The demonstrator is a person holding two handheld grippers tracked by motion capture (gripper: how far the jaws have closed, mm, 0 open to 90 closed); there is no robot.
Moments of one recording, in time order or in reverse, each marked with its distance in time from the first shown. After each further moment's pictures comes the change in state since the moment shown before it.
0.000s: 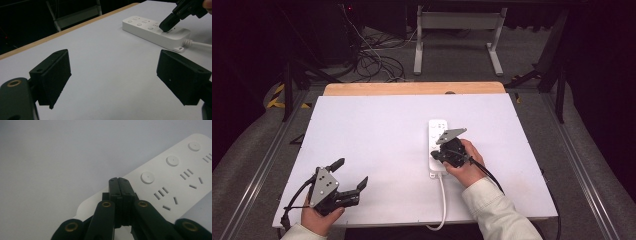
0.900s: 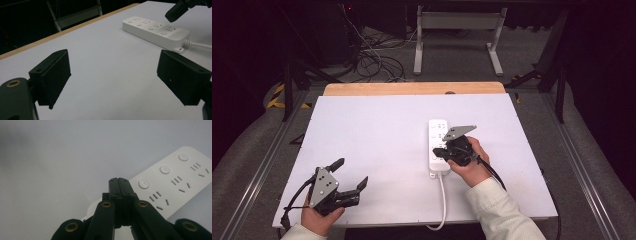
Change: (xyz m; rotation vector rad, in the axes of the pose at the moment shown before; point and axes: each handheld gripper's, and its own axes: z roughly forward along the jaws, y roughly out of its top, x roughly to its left) left arm -0.001 0.000 0.000 -0.004 0.003 -0.009; right arm -0.001 0.004 -0.025 -0.071 0.035 0.023
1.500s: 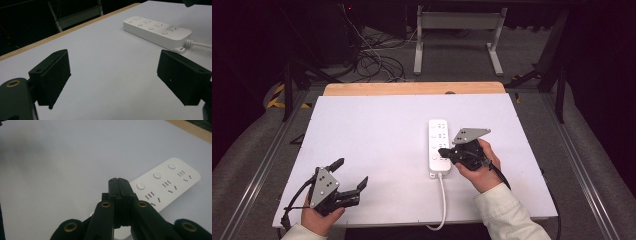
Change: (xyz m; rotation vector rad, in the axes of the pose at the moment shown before) left arm -0.001 0.000 0.000 0.001 0.008 0.007; right arm 0.011 -0.001 -0.037 -0.076 -0.012 -0.024
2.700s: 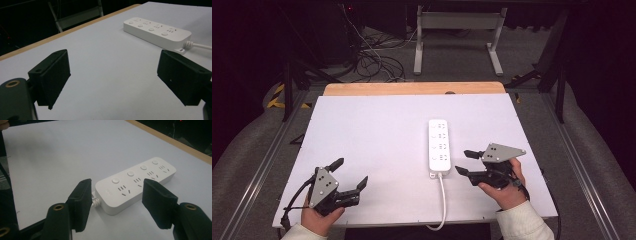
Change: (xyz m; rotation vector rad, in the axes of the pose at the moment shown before) left arm 0.000 0.000 0.000 -0.005 -0.001 -0.009; right arm 0.004 -0.048 -0.054 -0.142 -0.041 -0.053
